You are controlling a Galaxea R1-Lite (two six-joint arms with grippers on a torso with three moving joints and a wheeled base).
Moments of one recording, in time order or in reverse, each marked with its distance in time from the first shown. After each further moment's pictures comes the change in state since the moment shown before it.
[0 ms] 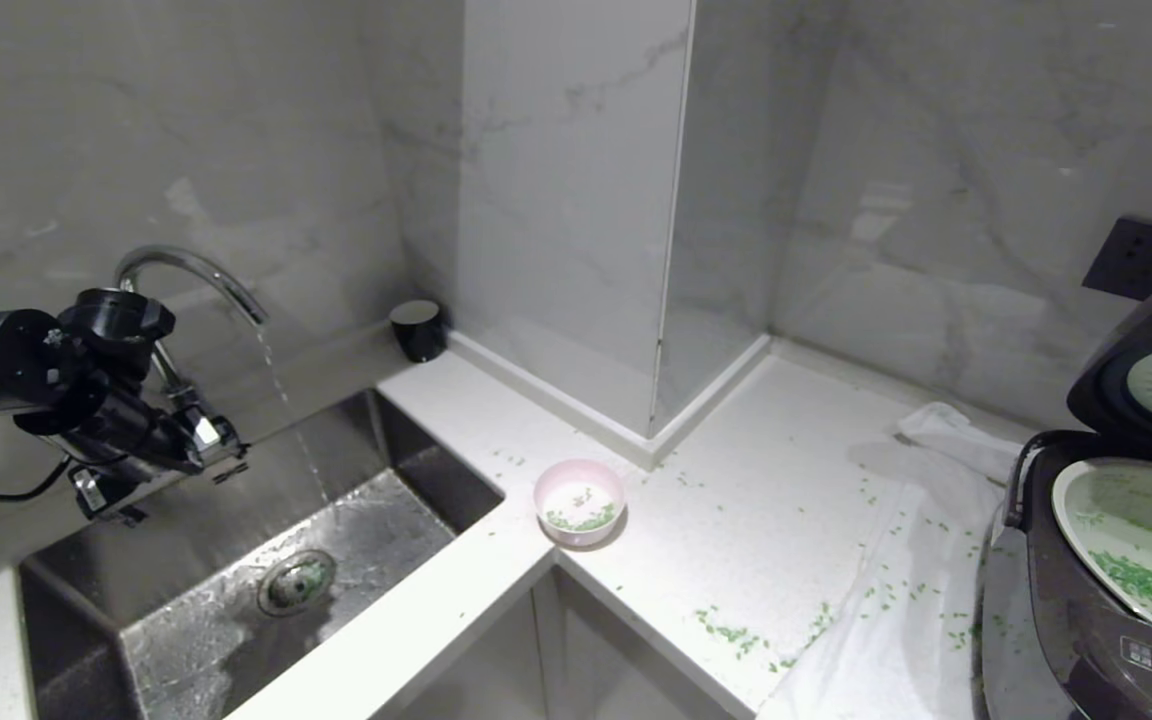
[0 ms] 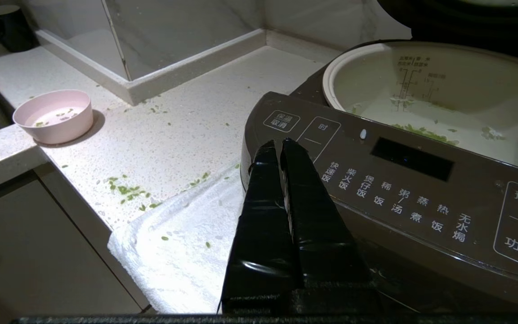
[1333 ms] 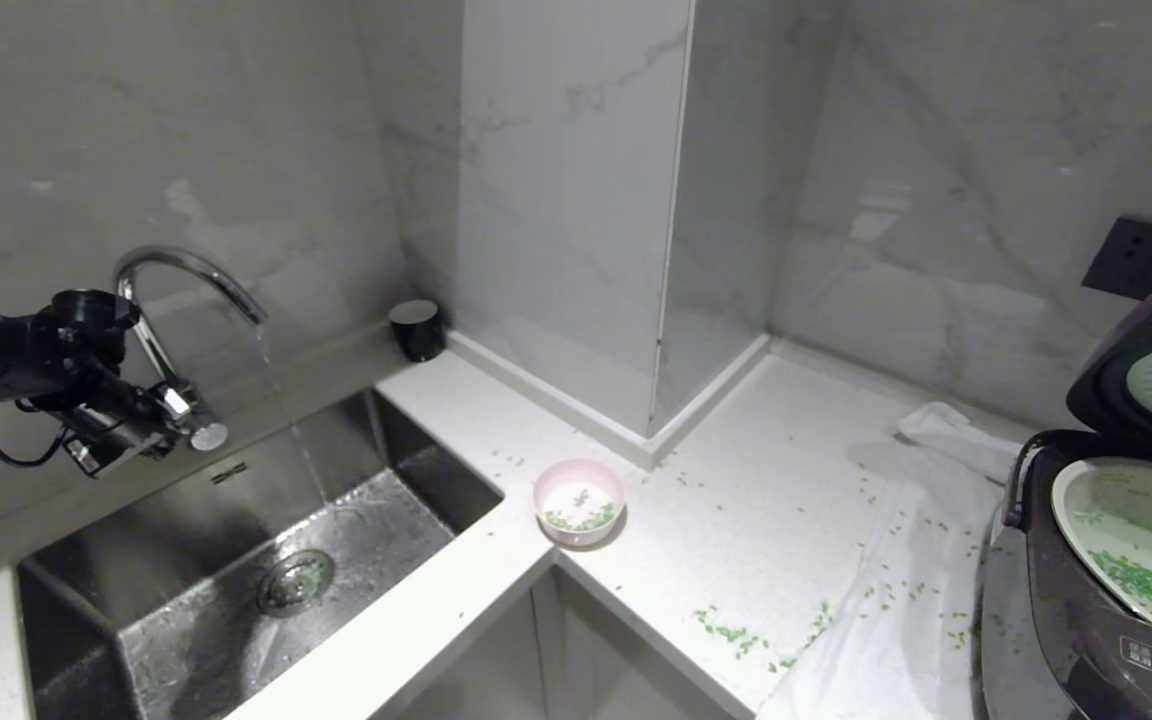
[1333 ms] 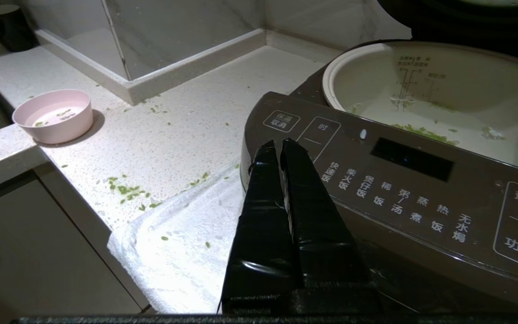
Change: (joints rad) left arm 0.178 0.347 -0.443 -0.001 -0.013 0.055; right arm 0.000 0.000 0.000 0.000 0.000 0.000
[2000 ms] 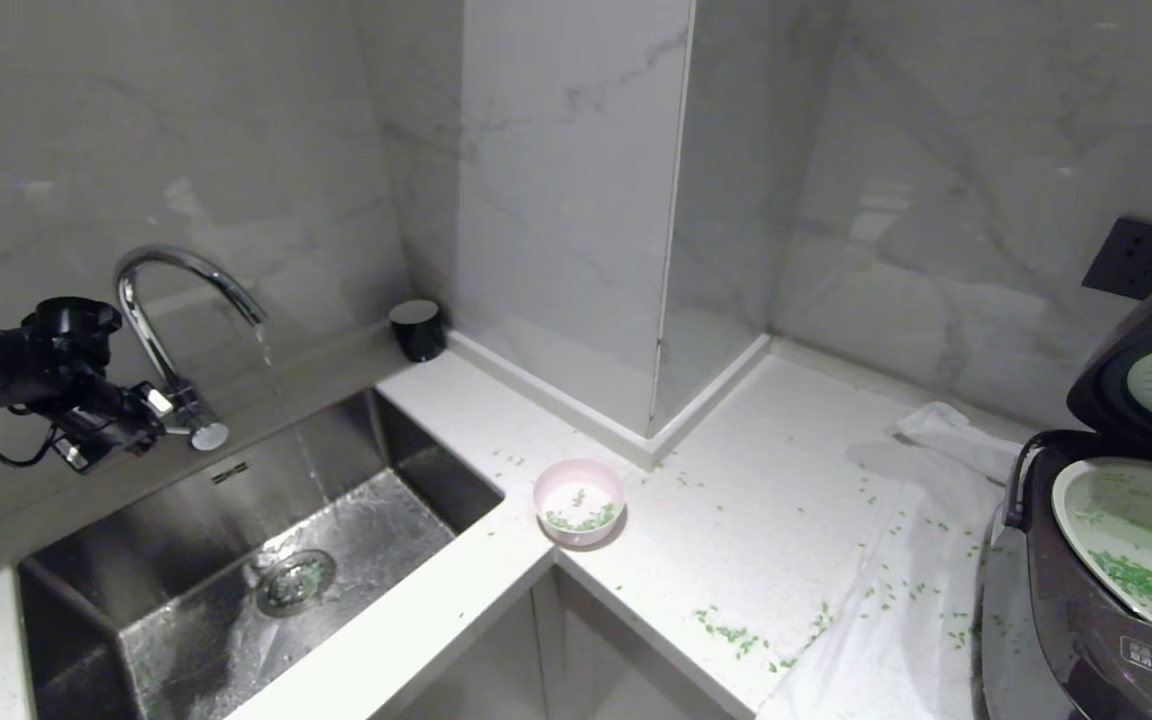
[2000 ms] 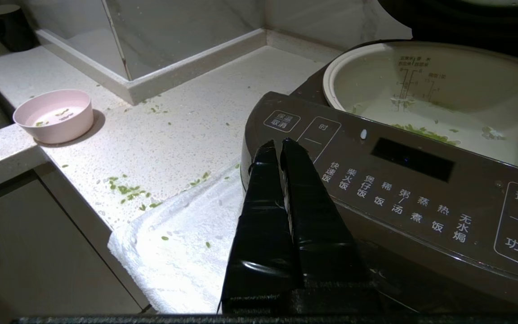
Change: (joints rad) left arm 0.050 0.130 -0.180 0.000 0.005 0.006; right arm 0.000 0.000 0.000 0.000 0.000 0.000
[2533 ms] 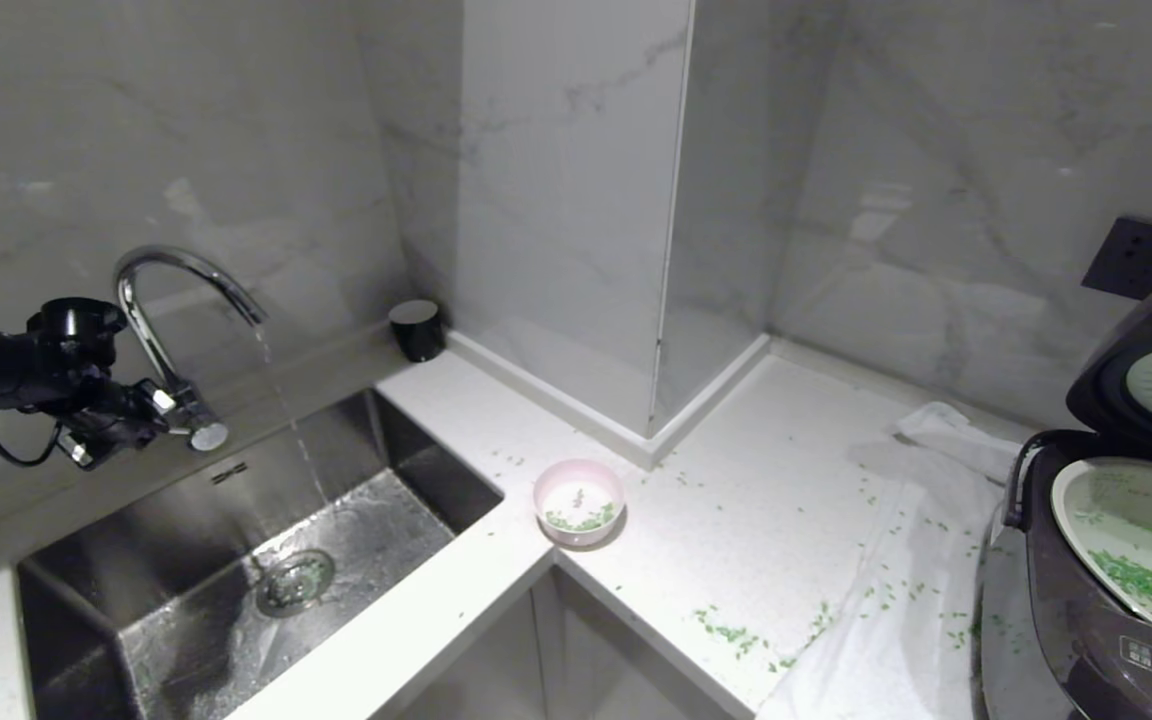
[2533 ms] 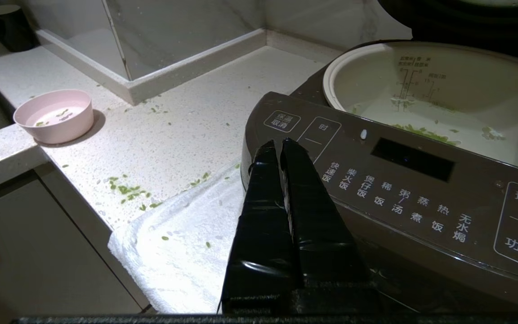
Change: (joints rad) left arm 0.002 0.025 -0.018 -0.052 0.046 -0.021; right arm 0.000 0.000 0.000 0.000 0.001 0.000
